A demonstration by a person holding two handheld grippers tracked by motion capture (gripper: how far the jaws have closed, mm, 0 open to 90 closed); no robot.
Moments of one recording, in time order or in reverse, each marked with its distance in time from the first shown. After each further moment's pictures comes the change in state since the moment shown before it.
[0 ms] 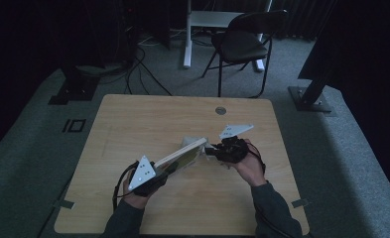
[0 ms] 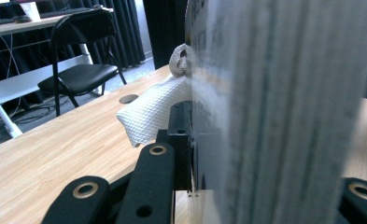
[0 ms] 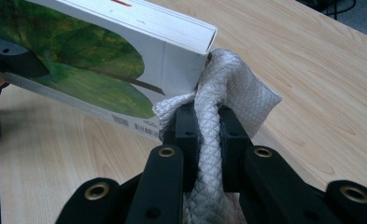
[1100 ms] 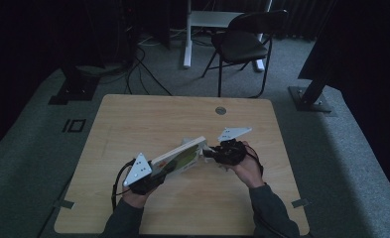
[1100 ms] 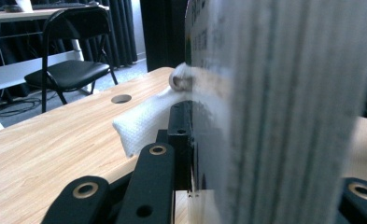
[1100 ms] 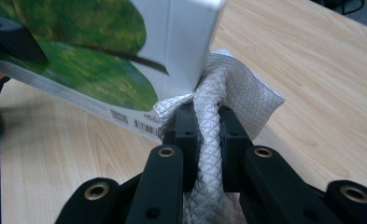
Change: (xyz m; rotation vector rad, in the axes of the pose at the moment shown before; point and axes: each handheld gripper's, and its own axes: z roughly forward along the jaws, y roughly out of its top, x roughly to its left) left arm 0.007 0.001 -0.003 -0.021 -0.036 -0.077; right arm 0.002 -0.008 0.008 -0.011 0.021 0.000
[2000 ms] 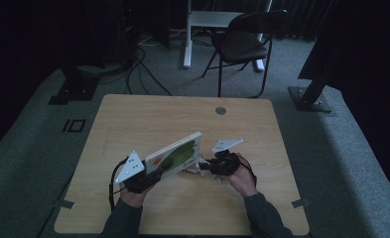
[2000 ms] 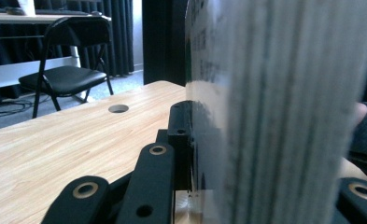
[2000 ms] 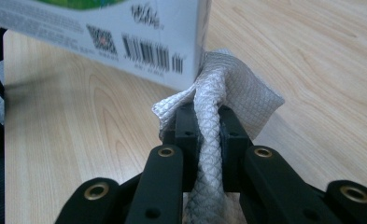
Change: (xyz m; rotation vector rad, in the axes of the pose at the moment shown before) left arm 0.008 0.002 -0.008 -0.065 -0.006 -0.079; right arm 0.004 -0.037 0.034 0.060 0.073 0.060
